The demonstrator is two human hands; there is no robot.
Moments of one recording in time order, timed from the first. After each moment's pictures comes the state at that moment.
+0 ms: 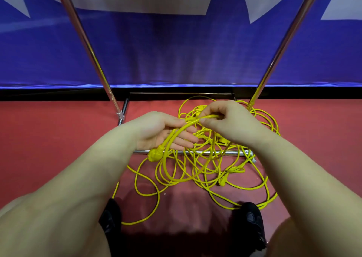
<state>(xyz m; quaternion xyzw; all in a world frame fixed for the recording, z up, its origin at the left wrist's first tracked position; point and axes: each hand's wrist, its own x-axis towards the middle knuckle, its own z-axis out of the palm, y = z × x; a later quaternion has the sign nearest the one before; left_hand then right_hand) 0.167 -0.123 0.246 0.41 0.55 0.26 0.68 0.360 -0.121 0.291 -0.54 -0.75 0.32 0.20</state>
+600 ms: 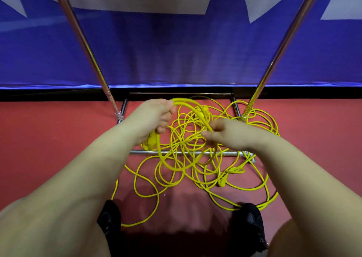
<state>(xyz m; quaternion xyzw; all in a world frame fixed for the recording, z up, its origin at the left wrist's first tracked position) 0.168 -0.119 0.271 0.44 0.54 0.39 0.60 0.371 -0.112 0.268 -0.56 -0.75 0.36 -0.02</state>
